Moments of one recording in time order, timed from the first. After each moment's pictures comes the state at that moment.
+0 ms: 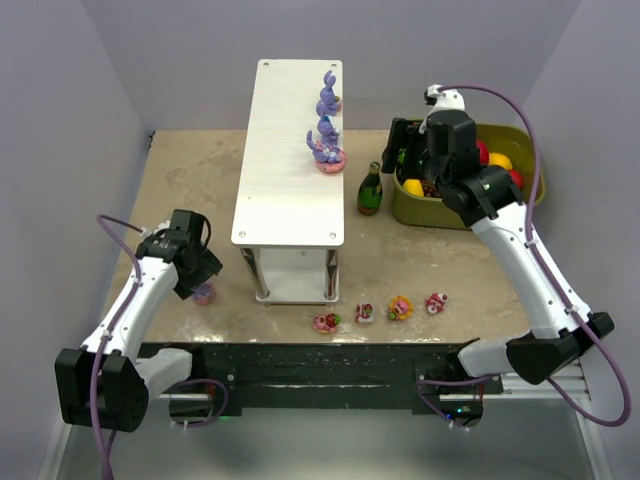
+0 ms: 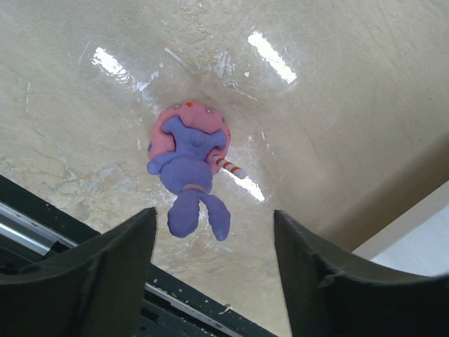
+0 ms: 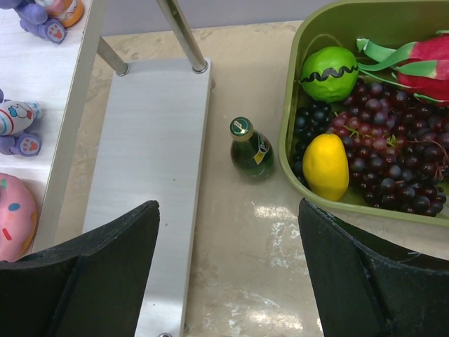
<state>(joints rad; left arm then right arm) -0.12 1.09 0.82 -0.96 -0.26 -0.89 0.48 1.37 1.68 -0.74 0.30 0.36</state>
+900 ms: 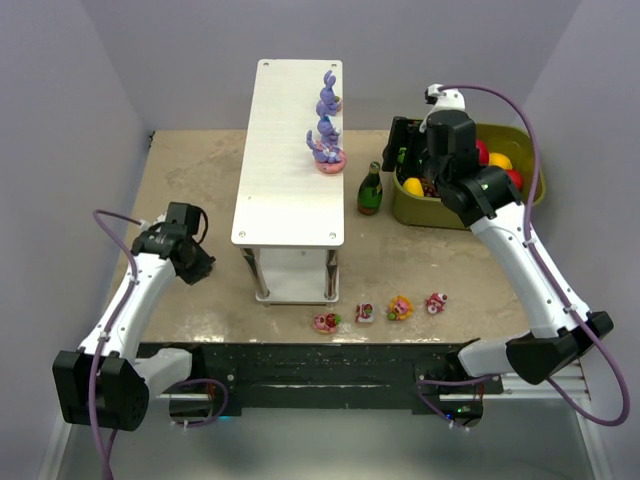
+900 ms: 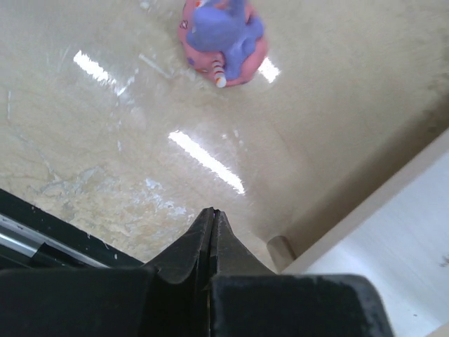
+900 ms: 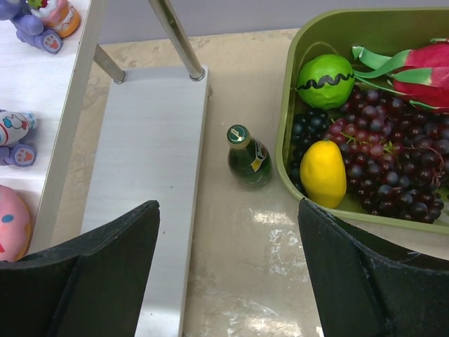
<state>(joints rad) -0.11 1.10 0.87 -0.97 -0.21 -0.87 0.47 1.37 1.66 -0.71 0.30 0.35</state>
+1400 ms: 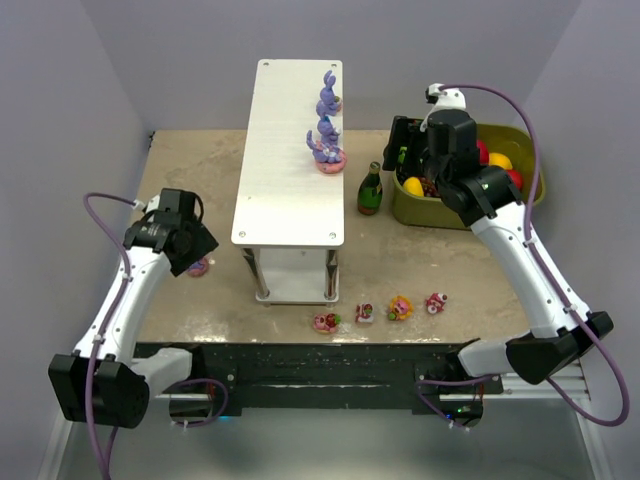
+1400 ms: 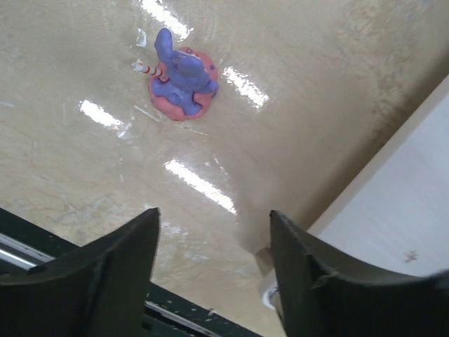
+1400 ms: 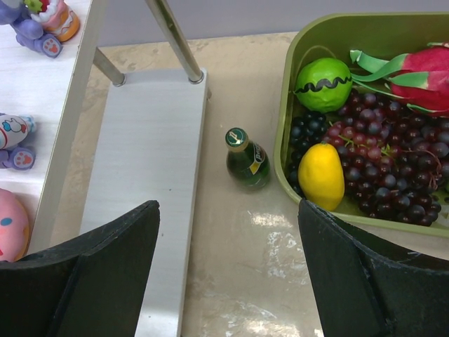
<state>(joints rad) -0.11 1.11 1.02 -0.98 -0.26 -0.78 0.46 1.37 1.66 -0.70 0.30 0.34</state>
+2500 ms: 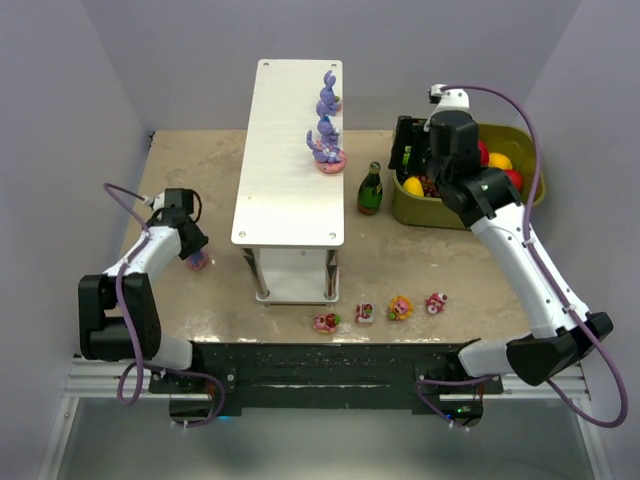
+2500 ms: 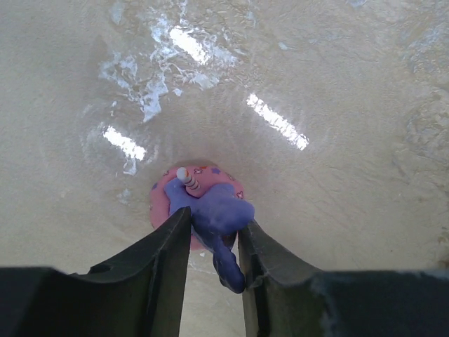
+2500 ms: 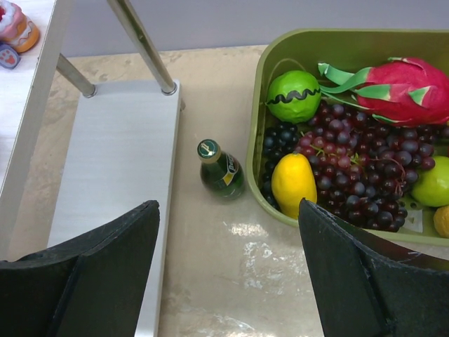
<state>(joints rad) 0.05 1.45 0.86 -0.45 -0.28 -0.60 0.44 1.36 1.62 -0.65 0.36 0.28</state>
